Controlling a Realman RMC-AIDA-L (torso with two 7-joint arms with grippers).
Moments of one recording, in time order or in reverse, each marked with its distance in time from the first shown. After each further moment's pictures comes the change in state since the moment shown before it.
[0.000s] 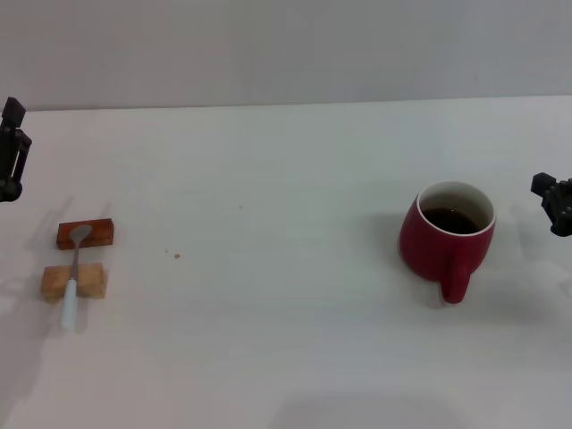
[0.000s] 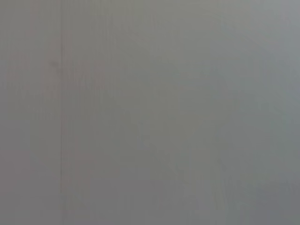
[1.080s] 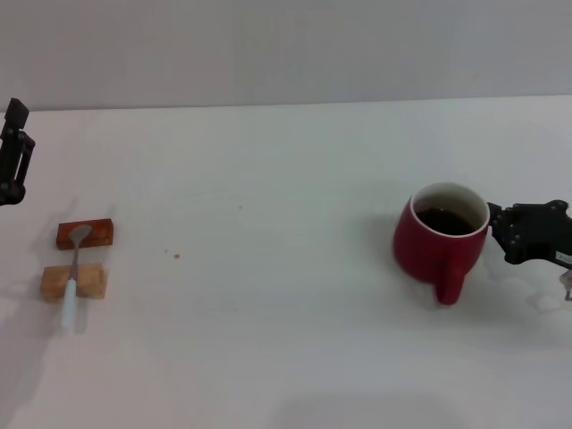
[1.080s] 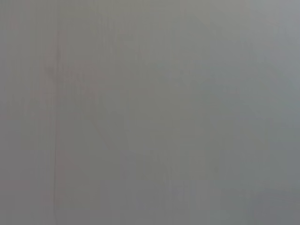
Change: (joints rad) left arm 0.006 -0.006 0.012 0.001 0.000 0.025 -0.002; right arm 0.049 0.006 -0.076 0.030 -0.116 0.014 -0.002
